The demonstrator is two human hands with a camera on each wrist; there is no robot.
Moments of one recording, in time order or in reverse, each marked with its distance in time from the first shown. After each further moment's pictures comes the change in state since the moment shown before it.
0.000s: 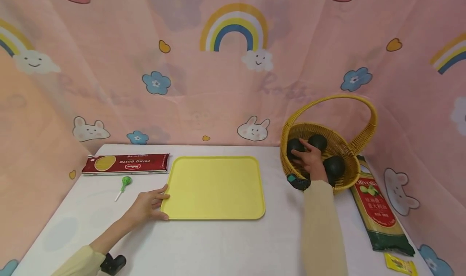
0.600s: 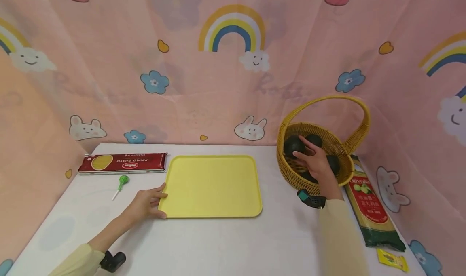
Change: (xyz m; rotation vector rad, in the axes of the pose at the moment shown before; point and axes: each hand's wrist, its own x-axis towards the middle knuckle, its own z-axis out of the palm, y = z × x) left_hand 0.001 0.007 -0.002 0.059 -0.037 -0.036; right_hand -0.043 -0.009 -0.016 0.145 -0.134 -0.164
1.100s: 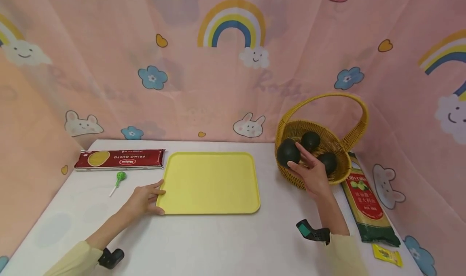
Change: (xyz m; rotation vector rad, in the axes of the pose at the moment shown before) left_hand 0.000 -0.003 0.001 0.068 0.031 0.082; right_hand -0.064 0.003 0.037 0.174 -0.049 -0.170
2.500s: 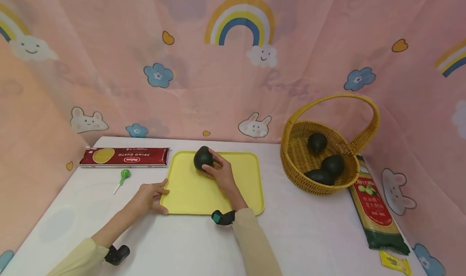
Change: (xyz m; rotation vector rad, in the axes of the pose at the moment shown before) left_hand 0.001 0.002 -0.005 0.074 0.005 0.079; right_hand 0.084 0.146 0.195 0.041 -0.121 0.045
